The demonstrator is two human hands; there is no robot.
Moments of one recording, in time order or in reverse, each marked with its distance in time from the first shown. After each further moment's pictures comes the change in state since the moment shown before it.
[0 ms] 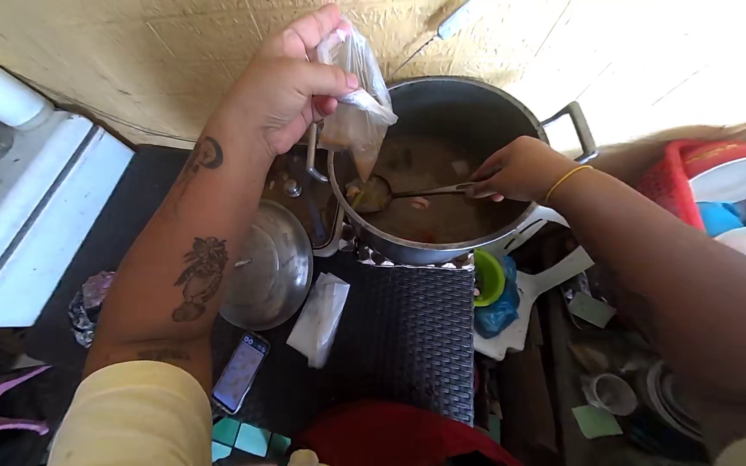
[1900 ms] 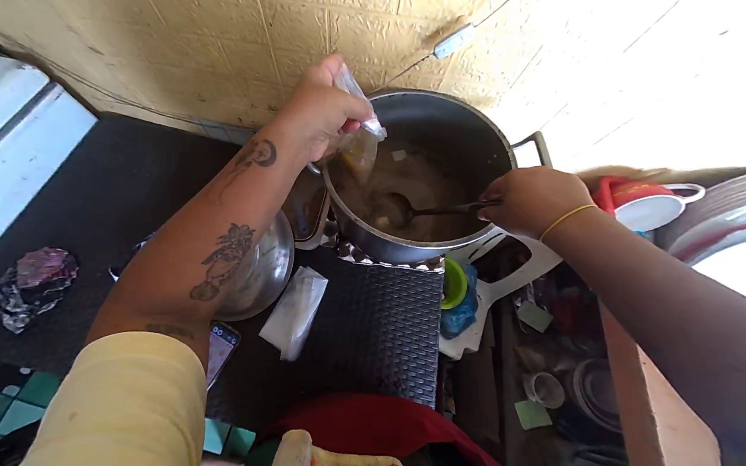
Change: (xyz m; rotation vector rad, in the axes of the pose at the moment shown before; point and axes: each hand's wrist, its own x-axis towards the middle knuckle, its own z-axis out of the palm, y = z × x) left_hand 0.004 -0.033 0.028 0.027 0.202 -0.152; right_hand -0.064 -0.017 -0.013 -0.581 0.042 0.056
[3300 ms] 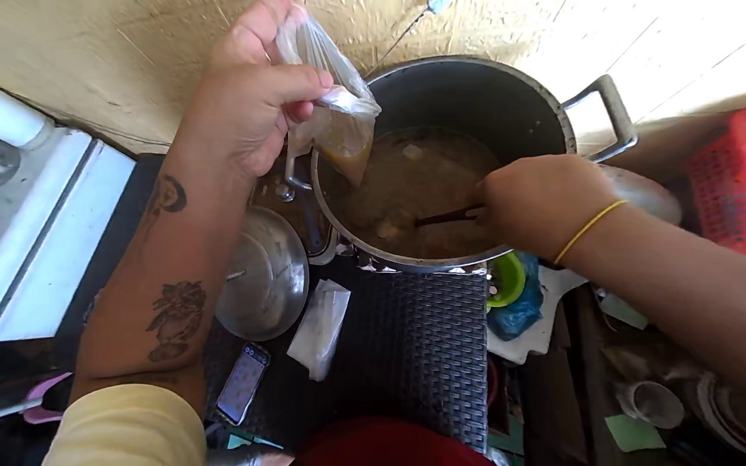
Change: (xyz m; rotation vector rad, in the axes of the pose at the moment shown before) left_hand 0.001 0.025 -0.010 0.018 -0.071 0.178; right_hand 0.013 -0.025 0.008 -0.061 -0.039 -0.202
